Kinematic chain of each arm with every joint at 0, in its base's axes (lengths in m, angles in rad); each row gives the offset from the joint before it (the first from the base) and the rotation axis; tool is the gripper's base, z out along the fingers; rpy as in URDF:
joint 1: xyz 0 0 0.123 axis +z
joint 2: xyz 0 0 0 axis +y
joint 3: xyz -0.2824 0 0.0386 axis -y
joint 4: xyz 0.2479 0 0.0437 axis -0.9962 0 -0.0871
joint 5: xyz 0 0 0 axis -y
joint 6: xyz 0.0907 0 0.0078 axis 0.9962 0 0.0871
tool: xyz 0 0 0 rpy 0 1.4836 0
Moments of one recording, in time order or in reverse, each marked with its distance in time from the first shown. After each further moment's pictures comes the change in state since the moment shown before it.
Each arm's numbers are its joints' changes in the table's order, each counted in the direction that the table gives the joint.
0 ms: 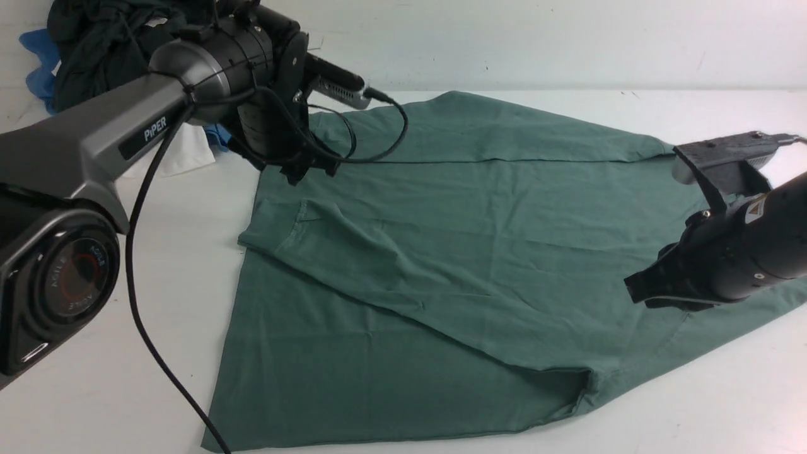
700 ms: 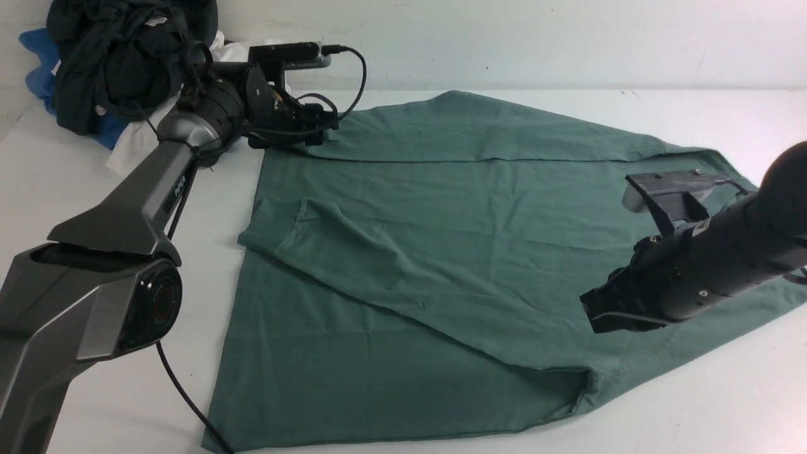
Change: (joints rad) right arm 0.000 0.161 -0.005 -0.281 0.021 -0.245; left arm 0.148 0.485 0.550 0.354 0.354 -0.085
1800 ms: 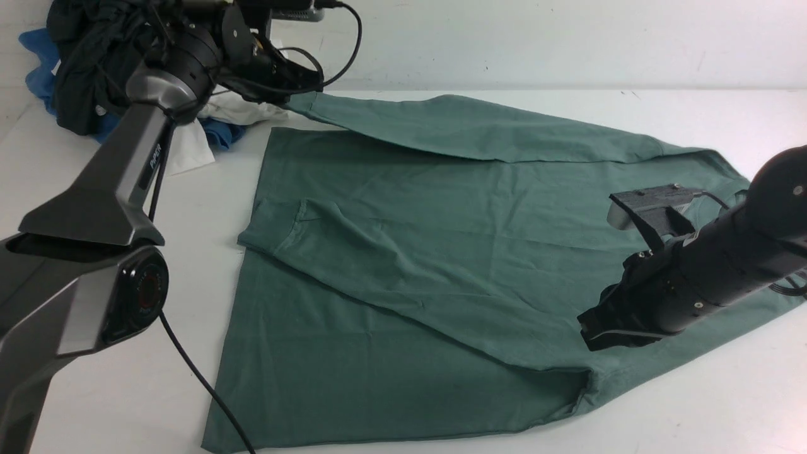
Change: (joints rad) right arm 0.000 0.023 0.000 -0.022 -0.037 -0.093; left arm 0.011 -0.093 0.143 -0.054 -0.336 0.152
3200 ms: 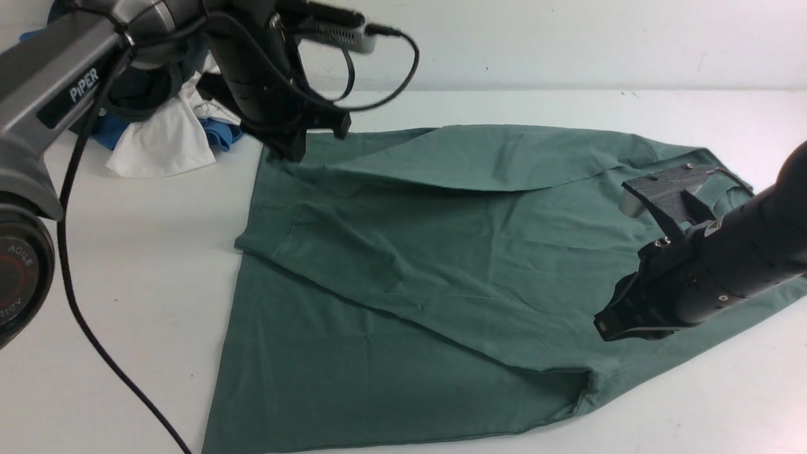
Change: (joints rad) right arm 0.000 -0.081 0.000 0.053 -0.034 -0.019; left arm -0.160 -0.544 -0.775 -0.053 -0.228 0.016
